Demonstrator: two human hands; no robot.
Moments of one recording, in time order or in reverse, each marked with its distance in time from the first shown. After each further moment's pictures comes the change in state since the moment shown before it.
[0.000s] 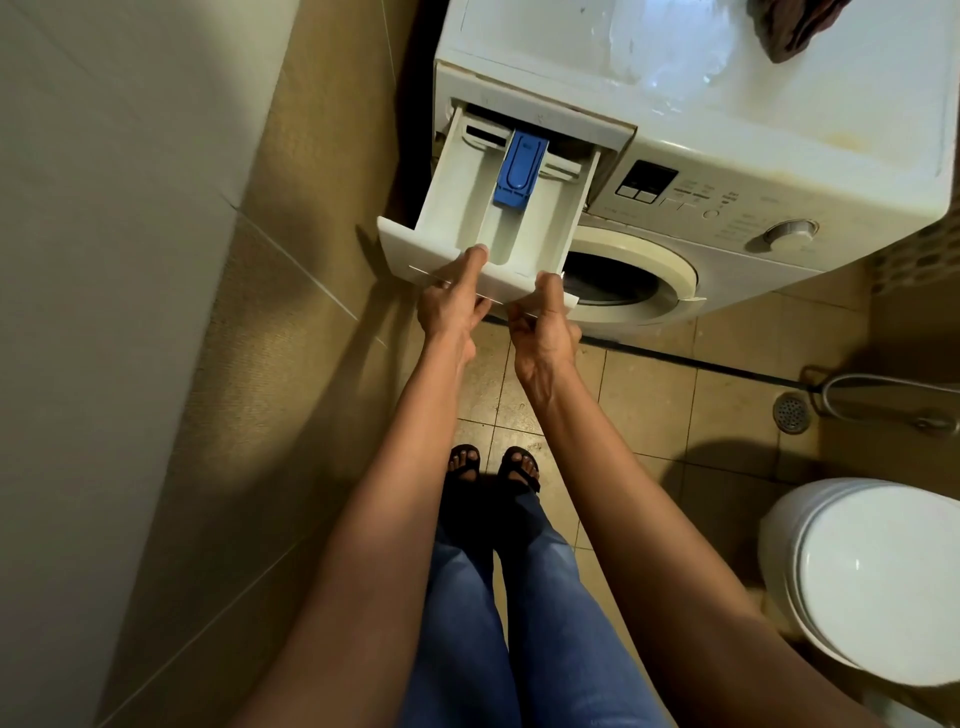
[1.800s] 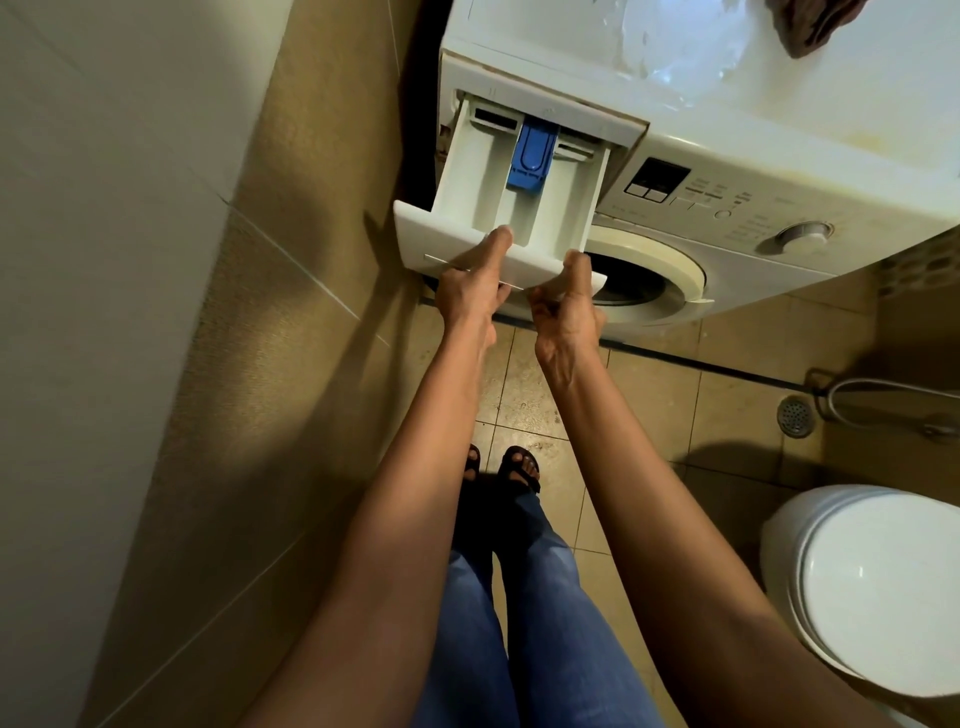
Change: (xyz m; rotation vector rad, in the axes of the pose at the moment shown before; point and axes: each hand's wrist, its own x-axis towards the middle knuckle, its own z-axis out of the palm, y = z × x) left_hand 0.000 0.006 0.021 -0.024 -0.037 0.027; right_hand 0.008 -0.022 0.011 -0.055 0.016 -0.024
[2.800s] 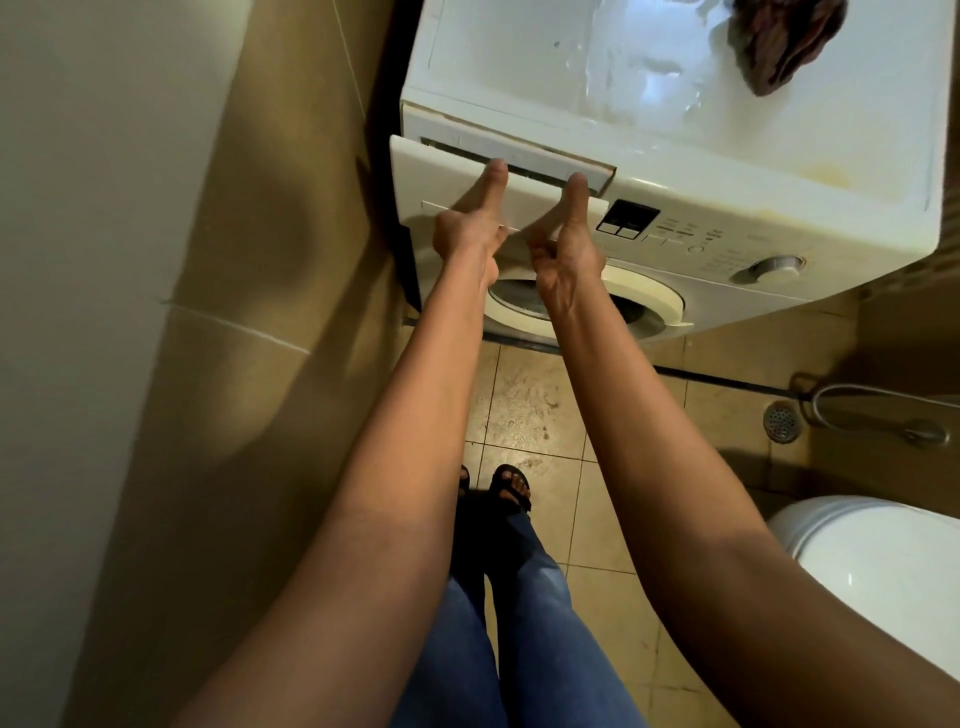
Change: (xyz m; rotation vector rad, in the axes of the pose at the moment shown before) left_hand 0.051 0.051 0.082 0.020 -0.058 0.013; right_hand 0.046 -0.067 0.071 -0.097 0.013 0.028
